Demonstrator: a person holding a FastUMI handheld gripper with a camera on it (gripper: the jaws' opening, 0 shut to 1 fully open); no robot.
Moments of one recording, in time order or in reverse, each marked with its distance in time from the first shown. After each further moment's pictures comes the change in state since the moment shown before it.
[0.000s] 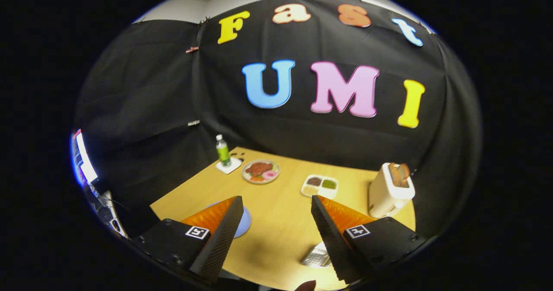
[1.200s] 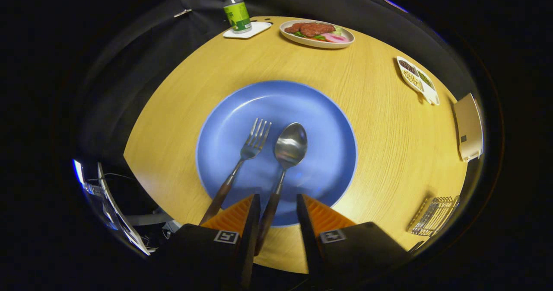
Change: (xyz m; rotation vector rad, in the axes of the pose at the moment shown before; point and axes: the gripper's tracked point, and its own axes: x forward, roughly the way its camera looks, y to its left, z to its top) arm 0.205 0.144 -0.266 0.038 0.793 -0.018
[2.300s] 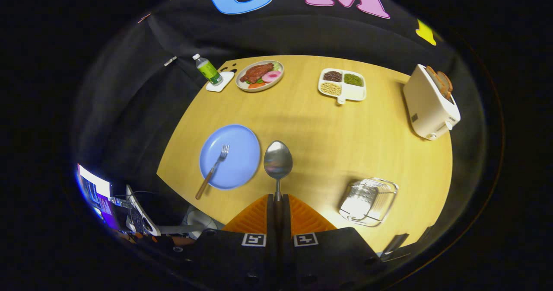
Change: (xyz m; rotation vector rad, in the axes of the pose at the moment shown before) arm -0.205 -0.178 -0.026 0.137 -0.146 0.059
